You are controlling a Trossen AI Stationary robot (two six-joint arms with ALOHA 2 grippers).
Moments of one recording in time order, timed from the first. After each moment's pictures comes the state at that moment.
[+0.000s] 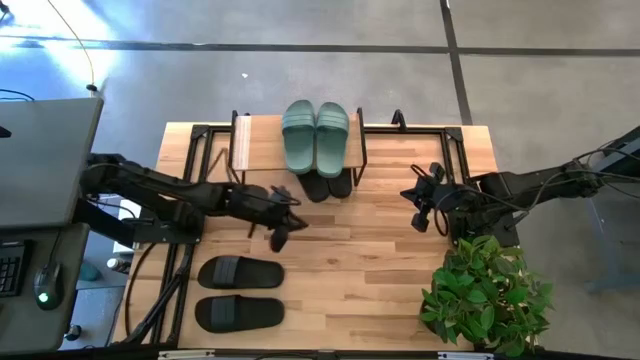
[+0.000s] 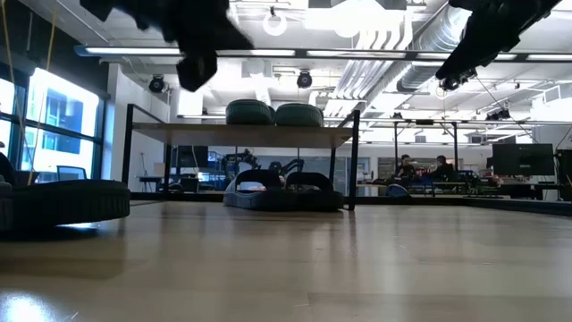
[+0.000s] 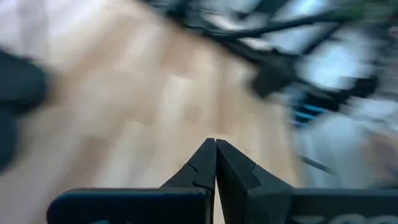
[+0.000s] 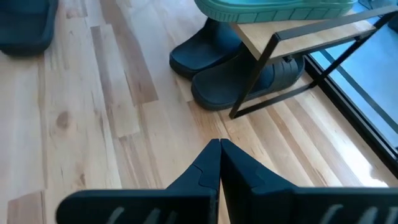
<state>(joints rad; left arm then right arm) 0.00 1.27 0.75 0.07 0.01 -0.53 0.20 0.77 0.74 -0.72 0.50 0.31</state>
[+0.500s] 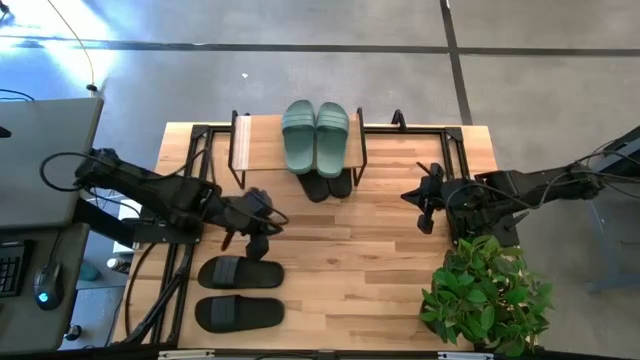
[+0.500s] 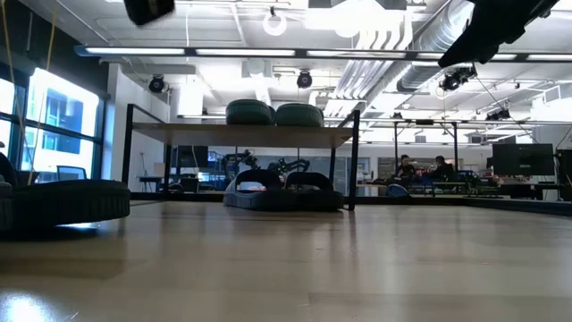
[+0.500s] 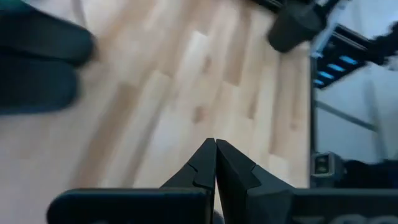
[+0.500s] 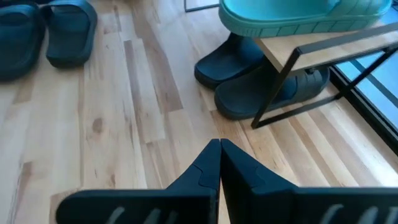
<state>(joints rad) -0.21 1.19 1.11 -0.67 -0.21 -0.61 0.18 0.71 0.74 -0.69 0.40 0.27</state>
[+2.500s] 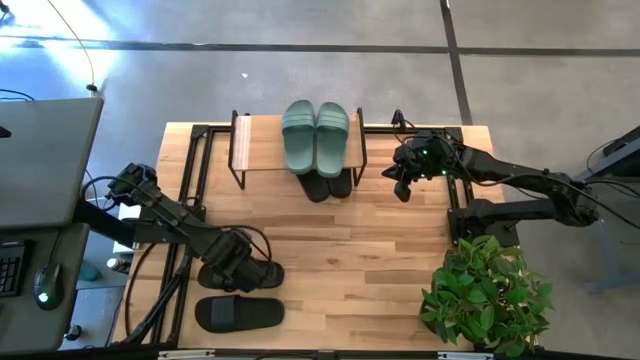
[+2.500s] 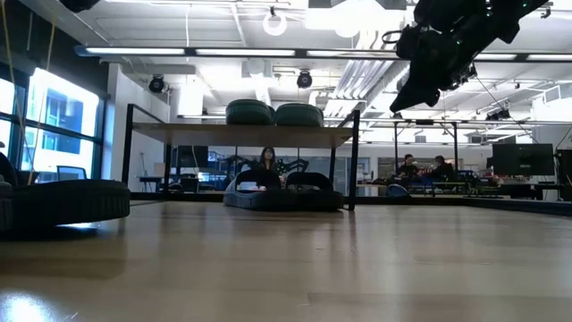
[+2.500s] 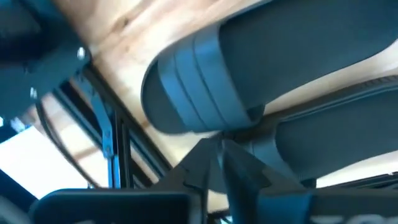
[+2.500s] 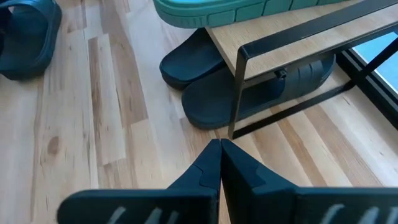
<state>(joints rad) -0.46 1.61 1.35 -1.49 0.14 -1.60 -0.47 1.00 0.74 -0.44 -0.19 -0.03</state>
